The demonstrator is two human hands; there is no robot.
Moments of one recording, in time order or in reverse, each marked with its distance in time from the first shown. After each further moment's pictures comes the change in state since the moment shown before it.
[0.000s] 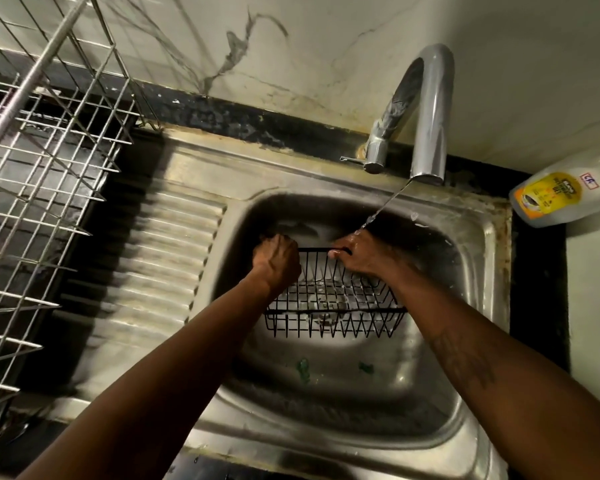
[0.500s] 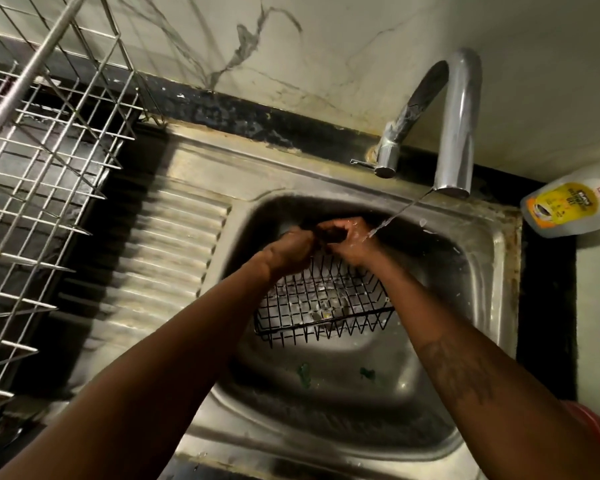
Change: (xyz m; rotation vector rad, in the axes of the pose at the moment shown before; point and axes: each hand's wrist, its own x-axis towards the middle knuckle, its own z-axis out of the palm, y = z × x) left_hand 0.040 -0.003 0.000 -0.169 -0.116 0.376; right_hand 0.017 -0.027 -0.008 0.686 0.125 -0.050
